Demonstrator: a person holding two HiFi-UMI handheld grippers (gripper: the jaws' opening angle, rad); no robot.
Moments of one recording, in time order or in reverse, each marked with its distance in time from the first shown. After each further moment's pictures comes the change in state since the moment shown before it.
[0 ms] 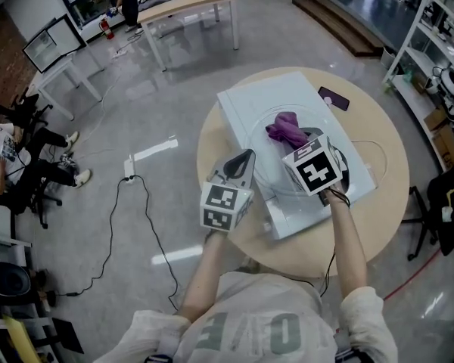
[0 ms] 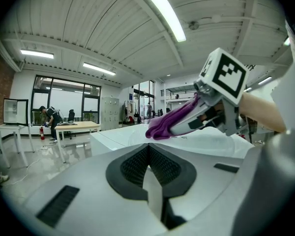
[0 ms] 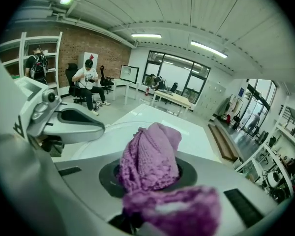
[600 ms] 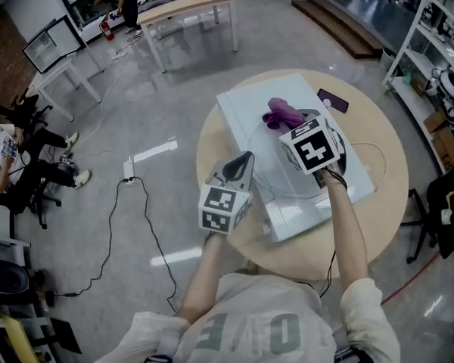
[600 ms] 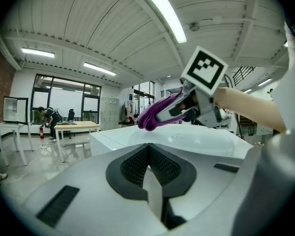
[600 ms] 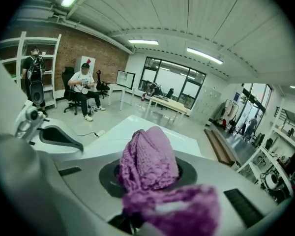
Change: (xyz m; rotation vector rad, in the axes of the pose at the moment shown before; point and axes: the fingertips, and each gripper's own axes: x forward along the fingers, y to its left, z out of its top) left arm 0.002 -0.003 -0.005 -0.014 0.003 -0.009; right arm 0.013 -0.036 0.030 0.023 -0.054 -0.058
